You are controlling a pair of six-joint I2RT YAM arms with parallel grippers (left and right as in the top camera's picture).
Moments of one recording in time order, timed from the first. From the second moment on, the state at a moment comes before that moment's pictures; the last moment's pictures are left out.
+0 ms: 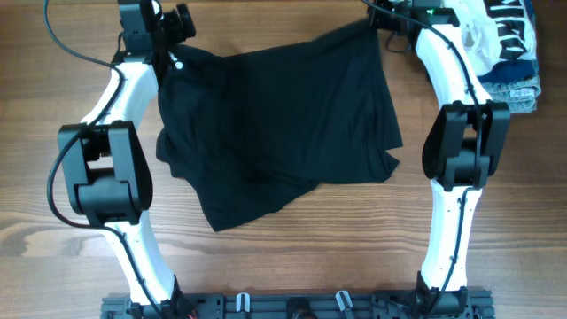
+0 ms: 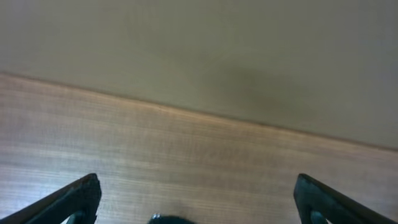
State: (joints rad) left arm 0.03 2.16 1.61 0.05 0.00 -0.18; right arm 0.04 2.44 2.17 -0.46 -0.23 0.19
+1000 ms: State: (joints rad) left arm 0.12 1.69 1.19 -1.07 0.10 -0.48; right arm 0.04 2.29 2.17 -0.85 -0.33 0.04
